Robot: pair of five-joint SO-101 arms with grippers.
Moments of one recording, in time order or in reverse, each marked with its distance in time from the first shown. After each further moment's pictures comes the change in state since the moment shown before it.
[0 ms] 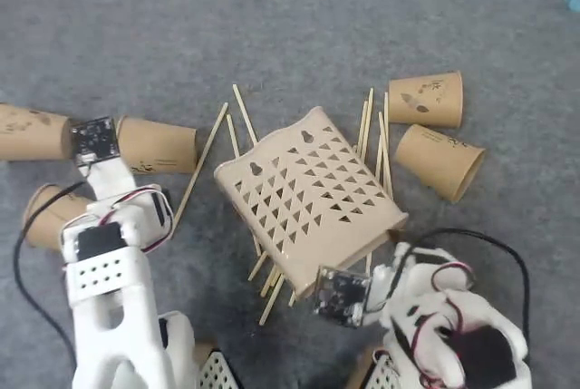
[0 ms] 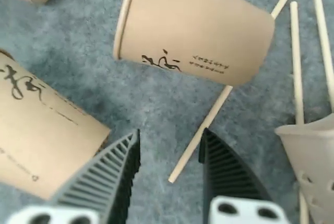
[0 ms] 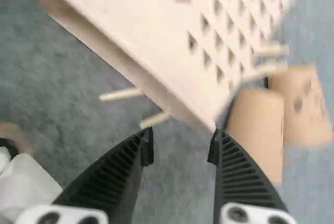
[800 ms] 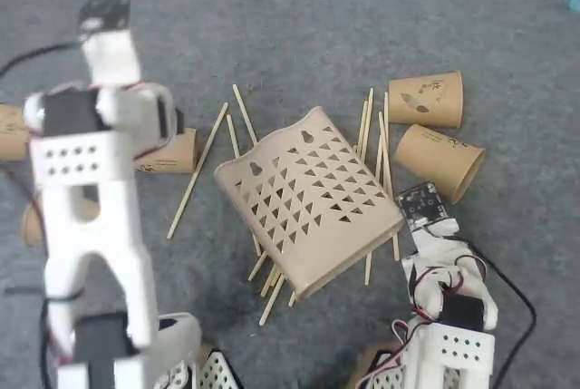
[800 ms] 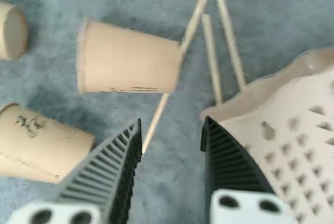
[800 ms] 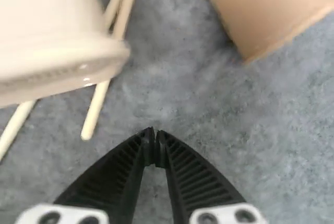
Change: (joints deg) left arm 9.3 29.8 -61.3 38.9 2.5; right arm 34.5 0.9 38.7 -36.9 -25.5
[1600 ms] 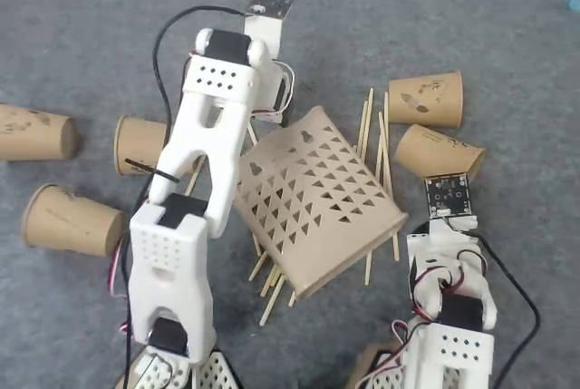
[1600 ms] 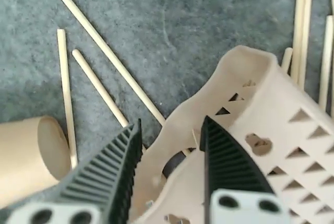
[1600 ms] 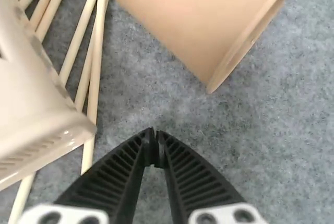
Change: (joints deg) left arm 24.3 50.8 -44.2 6.1 0.0; right arm -0.1 0.0 0.4 -8.8 -17.6
